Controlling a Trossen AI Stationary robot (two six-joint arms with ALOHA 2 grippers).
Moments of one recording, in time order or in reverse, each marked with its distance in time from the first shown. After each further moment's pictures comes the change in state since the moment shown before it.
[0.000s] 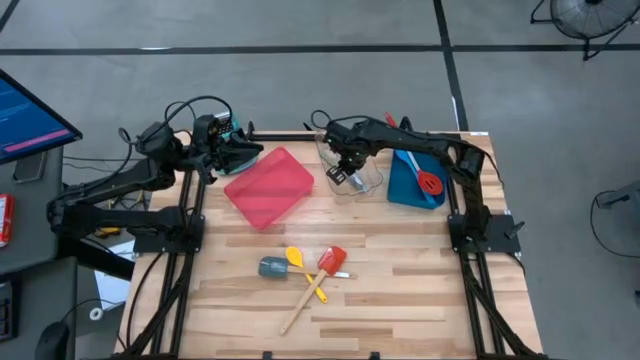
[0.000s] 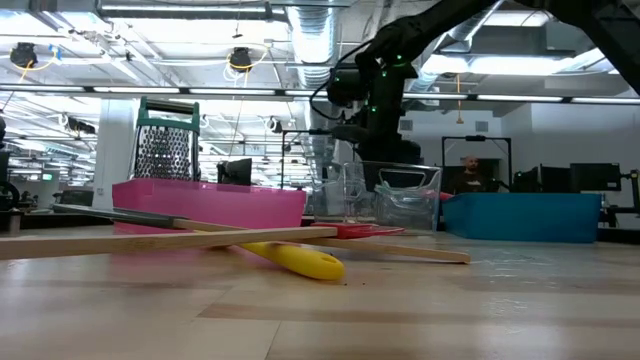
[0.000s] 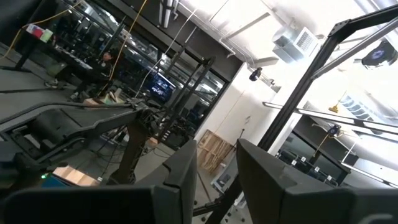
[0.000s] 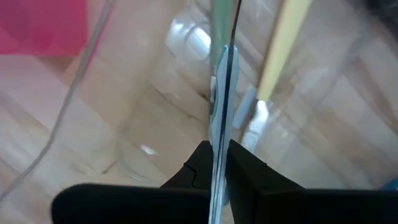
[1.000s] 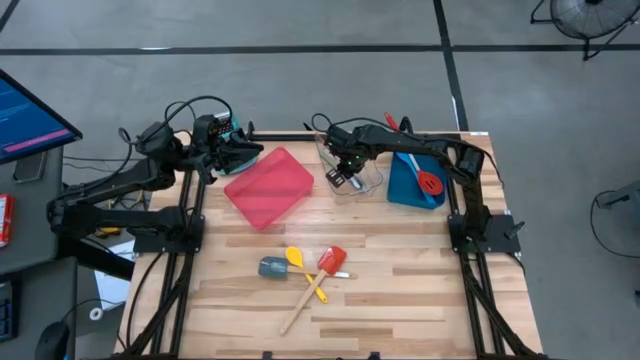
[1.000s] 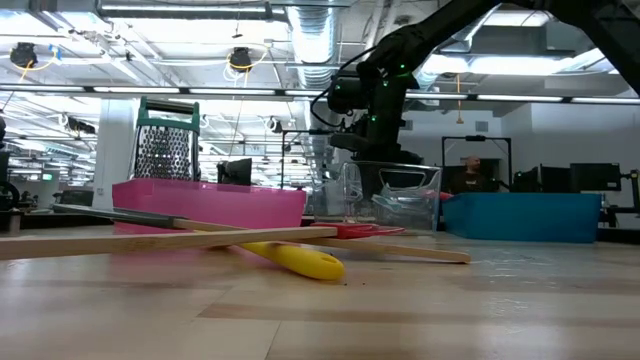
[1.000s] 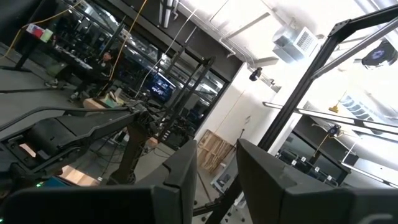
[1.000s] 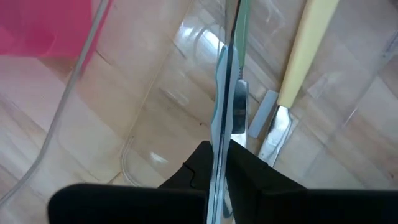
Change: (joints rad) left arm 0.000 0.000 0.000 0.000 0.000 0.000; right arm -0.005 0.000 -0.070 0.098 -0.023 0.010
